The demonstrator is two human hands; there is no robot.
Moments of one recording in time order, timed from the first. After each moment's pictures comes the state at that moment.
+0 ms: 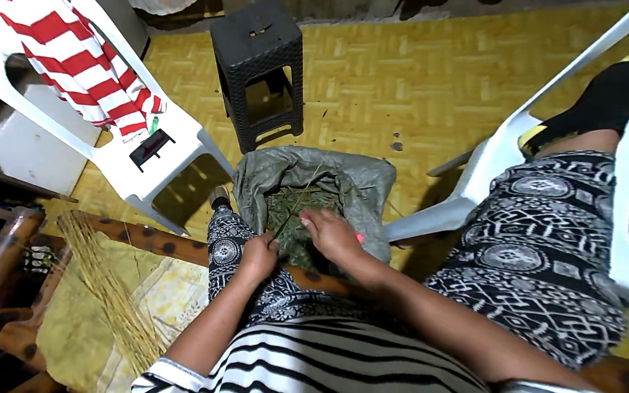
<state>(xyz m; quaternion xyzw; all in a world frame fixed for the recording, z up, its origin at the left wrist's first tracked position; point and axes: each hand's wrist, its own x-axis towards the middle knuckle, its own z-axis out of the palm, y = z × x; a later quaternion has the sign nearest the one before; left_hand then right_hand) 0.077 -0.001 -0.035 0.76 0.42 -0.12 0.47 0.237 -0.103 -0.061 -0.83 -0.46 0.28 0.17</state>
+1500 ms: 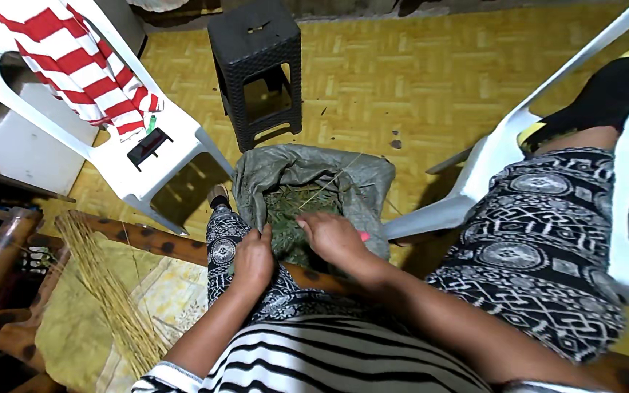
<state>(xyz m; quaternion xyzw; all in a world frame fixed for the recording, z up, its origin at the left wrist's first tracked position) 0.068 -0.017 -0.051 0.90 0.38 -0.04 0.22 0.232 -0.101 -0.038 -0.82 -0.50 0.28 0.08</state>
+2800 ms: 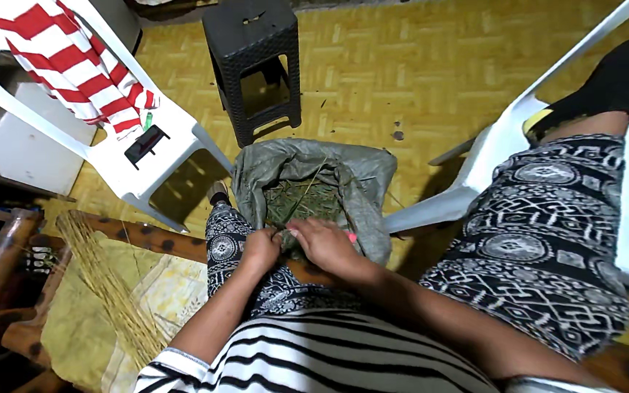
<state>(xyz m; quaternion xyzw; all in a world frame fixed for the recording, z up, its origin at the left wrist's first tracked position) 0.091 -0.001 -0.046 0.77 0.43 -0.16 0.45 0.219 -0.114 -0.057 -0.78 -0.54 0.30 0.12</state>
